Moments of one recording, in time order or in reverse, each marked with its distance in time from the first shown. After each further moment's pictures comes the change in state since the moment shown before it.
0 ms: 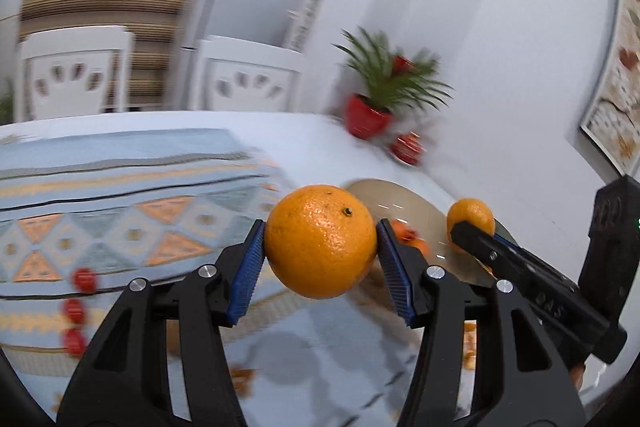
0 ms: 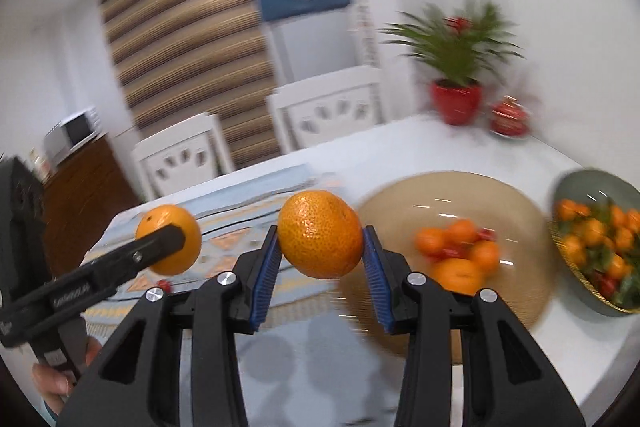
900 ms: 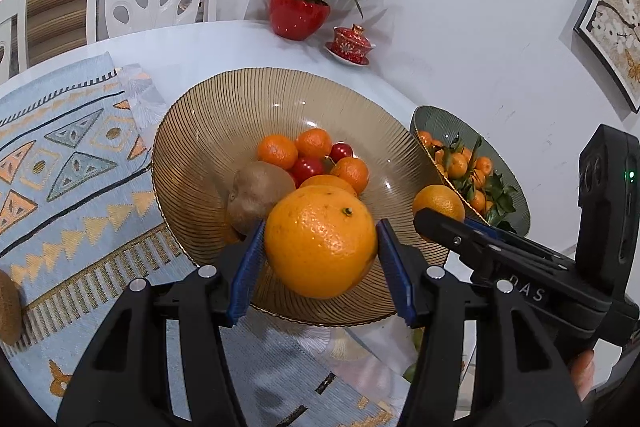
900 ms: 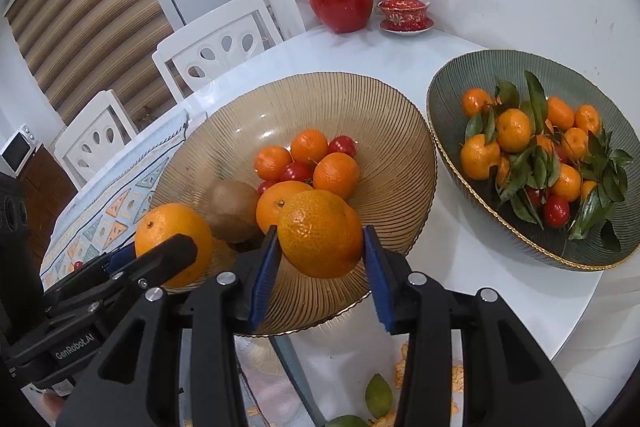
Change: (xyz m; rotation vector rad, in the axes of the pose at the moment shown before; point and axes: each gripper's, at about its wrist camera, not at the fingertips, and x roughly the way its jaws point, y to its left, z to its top) left arm 0.137 -0.097 -0.055 0.090 0.283 -0.093; right arm 0.031 -0.134 -0.039 0.181 0.252 -0.169
